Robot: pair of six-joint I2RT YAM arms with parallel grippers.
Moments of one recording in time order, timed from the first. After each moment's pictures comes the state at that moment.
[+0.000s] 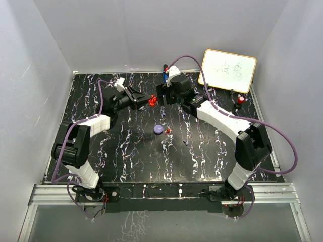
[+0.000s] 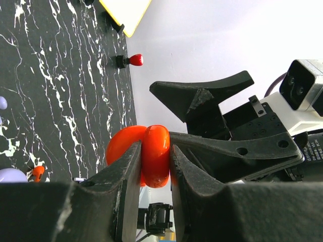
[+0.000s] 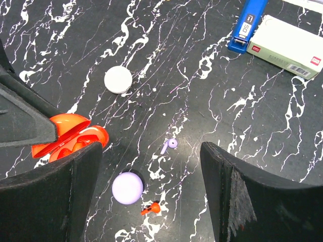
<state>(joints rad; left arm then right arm) -0.25 1.69 0.87 0.70 0.74 -1.31 0.62 1.68 1.39 -0.18 0.08 0.16</state>
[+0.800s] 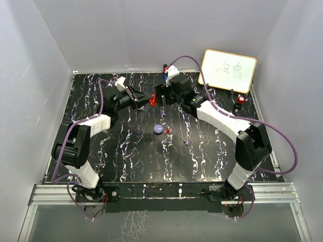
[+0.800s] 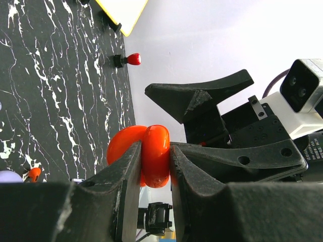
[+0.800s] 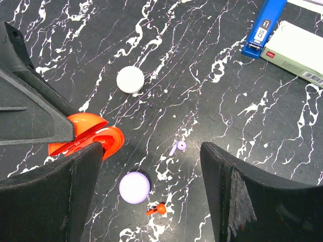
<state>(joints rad) -0.26 1.69 0.89 0.70 0.74 -1.31 0.62 1.68 1.39 -0.16 0.02 0.15</state>
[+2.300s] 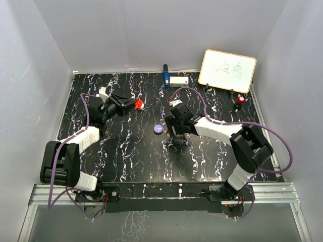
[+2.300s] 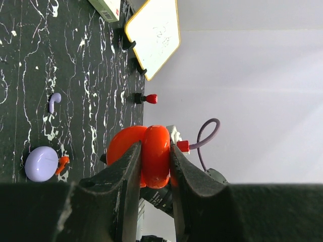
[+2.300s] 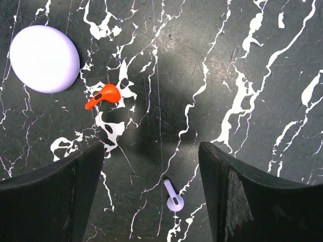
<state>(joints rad) -0.14 1.43 0.67 0.58 0.56 -1.34 0.67 1.65 1.02 -0.32 0.16 0.24</state>
